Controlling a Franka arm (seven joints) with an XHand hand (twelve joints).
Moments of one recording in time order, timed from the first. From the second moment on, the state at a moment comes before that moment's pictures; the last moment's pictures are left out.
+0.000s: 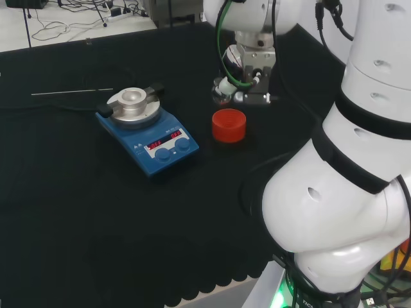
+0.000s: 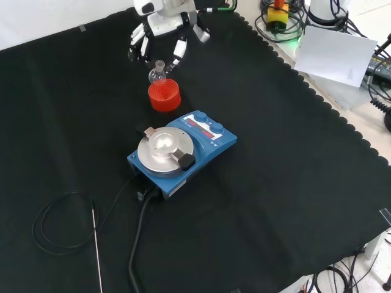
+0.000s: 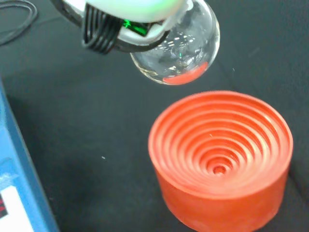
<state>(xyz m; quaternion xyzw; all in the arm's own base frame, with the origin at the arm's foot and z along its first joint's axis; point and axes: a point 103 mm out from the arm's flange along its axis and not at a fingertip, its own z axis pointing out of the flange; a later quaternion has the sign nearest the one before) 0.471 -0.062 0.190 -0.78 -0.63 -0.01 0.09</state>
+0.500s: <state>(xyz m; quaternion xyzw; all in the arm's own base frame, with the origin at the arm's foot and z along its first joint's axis) 0.491 -0.019 0.233 -0.76 -0.64 -0.01 0.09</state>
